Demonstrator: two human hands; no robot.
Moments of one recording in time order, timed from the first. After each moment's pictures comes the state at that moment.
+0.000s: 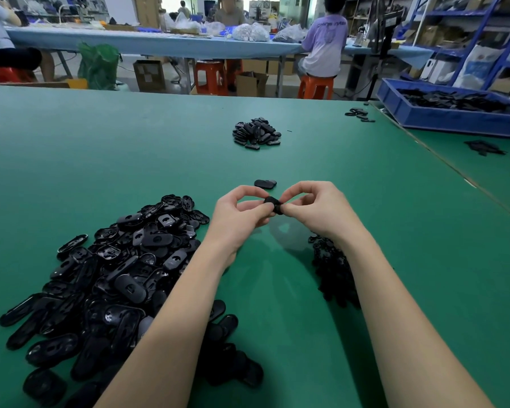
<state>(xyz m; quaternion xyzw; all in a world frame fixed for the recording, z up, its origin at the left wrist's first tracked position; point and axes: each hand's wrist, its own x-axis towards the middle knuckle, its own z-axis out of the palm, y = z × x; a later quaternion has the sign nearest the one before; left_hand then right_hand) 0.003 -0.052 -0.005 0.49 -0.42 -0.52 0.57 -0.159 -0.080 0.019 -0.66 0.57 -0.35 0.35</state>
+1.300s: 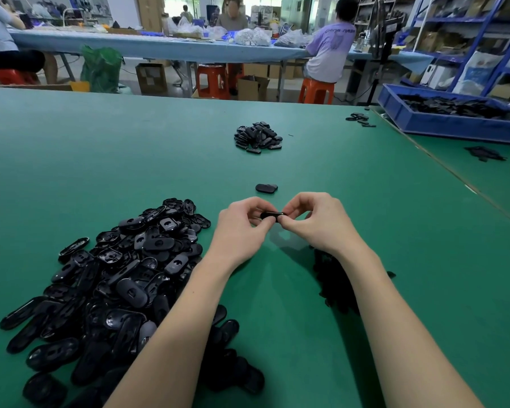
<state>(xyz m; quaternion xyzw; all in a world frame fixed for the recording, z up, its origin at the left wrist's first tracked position) 0.005 -0.050 -0.010 0.59 -0.61 -0.28 0.44 -0.162 -0.086 -0.002 -0.71 0.58 -0.31 0.24</state>
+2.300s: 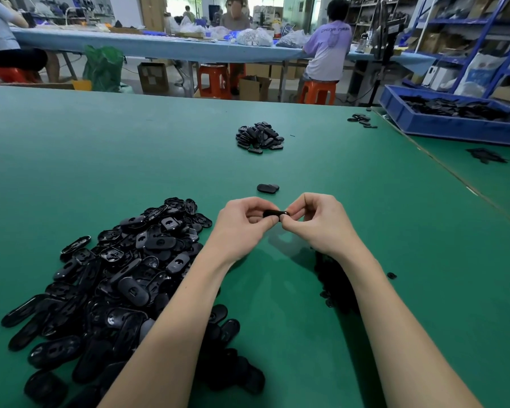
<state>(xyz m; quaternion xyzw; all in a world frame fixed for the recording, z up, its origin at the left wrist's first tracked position) 0.010 -0.054 -0.011 0.55 -0.57 -0.39 0.47 -0.159 -0.079 -0.003 -0.69 0.53 -0.39 0.31</state>
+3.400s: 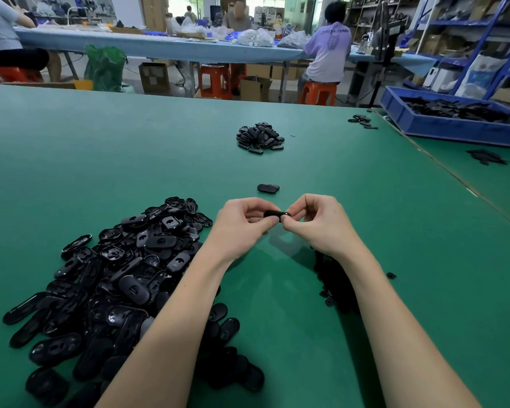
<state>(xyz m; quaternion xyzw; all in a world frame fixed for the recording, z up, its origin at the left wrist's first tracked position) 0.013 -0.056 -0.013 0.53 -0.58 -0.39 0.48 -0.159 -0.080 -0.003 -0.68 0.52 -0.40 0.32</state>
